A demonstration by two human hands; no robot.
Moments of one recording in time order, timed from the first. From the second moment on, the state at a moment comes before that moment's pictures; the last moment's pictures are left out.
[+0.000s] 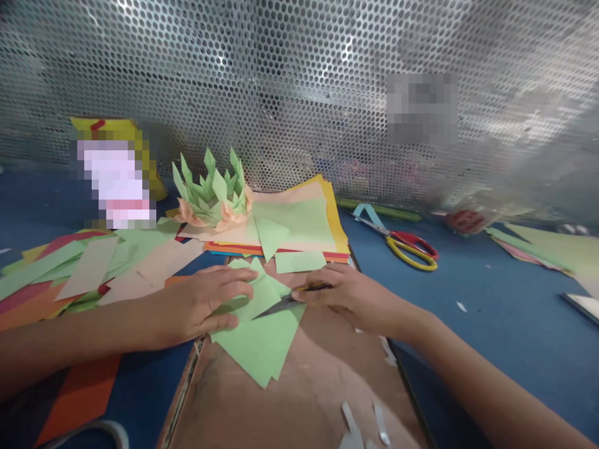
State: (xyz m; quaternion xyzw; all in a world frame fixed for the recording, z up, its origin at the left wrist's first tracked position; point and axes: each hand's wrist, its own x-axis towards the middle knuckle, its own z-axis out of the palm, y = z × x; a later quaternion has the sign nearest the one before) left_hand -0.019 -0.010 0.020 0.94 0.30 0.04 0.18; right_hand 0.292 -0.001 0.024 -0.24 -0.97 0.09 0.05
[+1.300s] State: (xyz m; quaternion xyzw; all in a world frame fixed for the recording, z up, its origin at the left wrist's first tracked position) left_hand -0.034 -0.001 0.041 0.94 0.27 -0.09 0.21; right_hand 0.265 -0.021 0.029 -0.24 -0.97 0.03 0.01
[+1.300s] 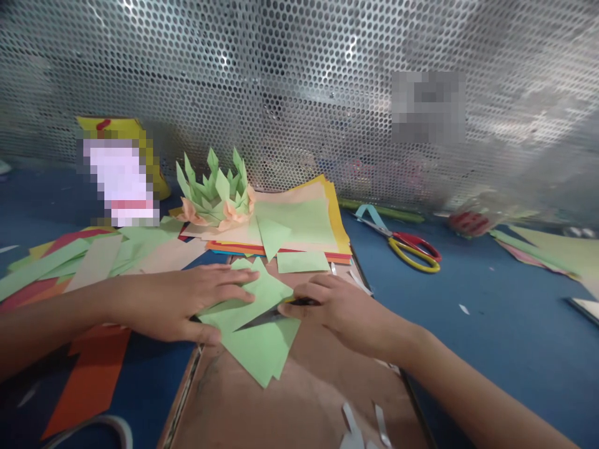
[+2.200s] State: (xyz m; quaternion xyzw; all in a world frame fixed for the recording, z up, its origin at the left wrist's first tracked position) left_hand -0.034 -0.005 0.042 0.93 0.28 -0.07 0.23; right_hand 0.262 -0.024 0.026 -0.22 -0.97 0.08 0.00
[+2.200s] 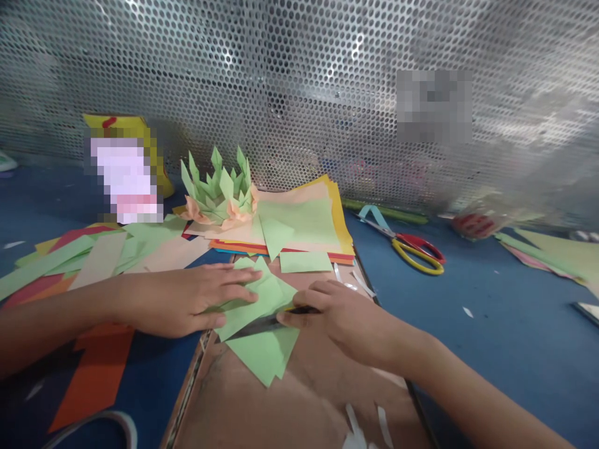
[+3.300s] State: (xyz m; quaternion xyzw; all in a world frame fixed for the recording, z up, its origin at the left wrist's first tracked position) left_hand -0.026 0.000 0.034 0.89 0.31 0.04 0.32; right_hand 0.224 -0.019 0.014 -0.26 -0.95 0.02 0.17
